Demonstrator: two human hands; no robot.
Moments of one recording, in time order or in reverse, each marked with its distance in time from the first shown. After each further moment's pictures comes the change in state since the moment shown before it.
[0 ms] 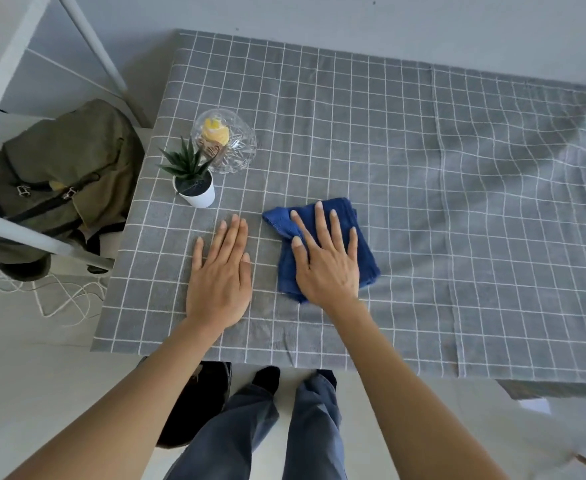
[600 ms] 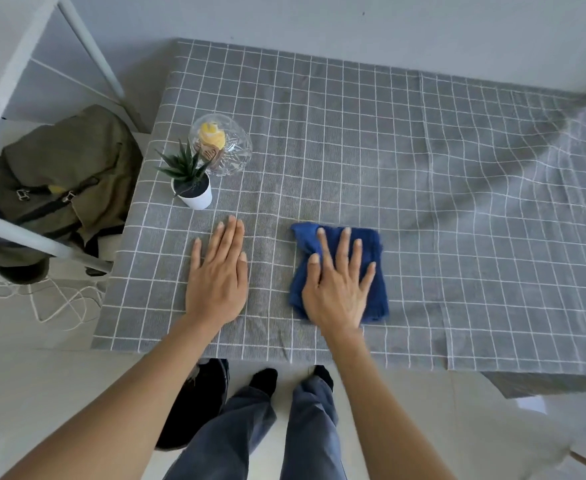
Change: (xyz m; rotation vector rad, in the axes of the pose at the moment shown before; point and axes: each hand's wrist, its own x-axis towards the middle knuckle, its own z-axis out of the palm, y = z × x) left_hand 0.001 -0.004 0.004 0.016 0.007 0.005; right_hand -0.041 0.001 0.002 0.066 0.069 0.294
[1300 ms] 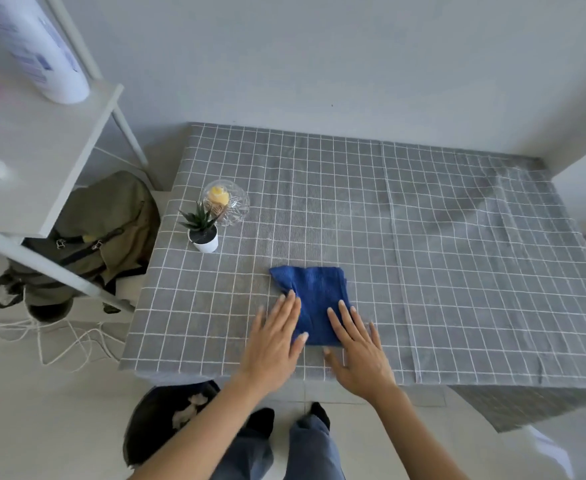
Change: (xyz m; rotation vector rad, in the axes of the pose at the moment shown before) left_hand -0.060 0.090 -0.026 -0.079 -0.244 0.236; right_hand -0.051 0.097 -0.038 -0.125 -0.220 -0.356
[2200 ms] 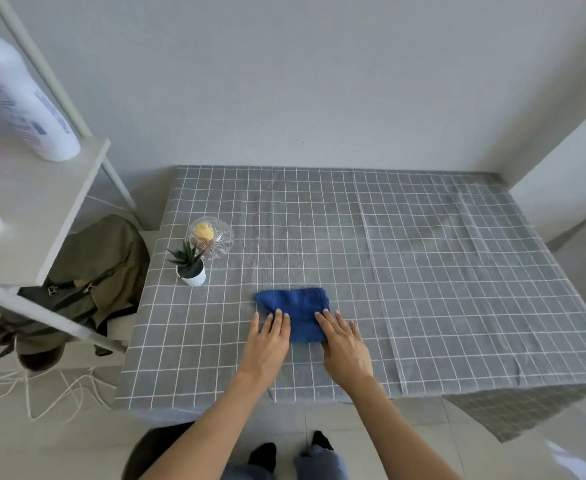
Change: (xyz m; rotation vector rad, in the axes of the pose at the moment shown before) left_hand 0.035 0.011 -0.020 0.398 -0.017 0.071; right_hand 0.030 -0.013 -0.025 0.052 0.174 0.094
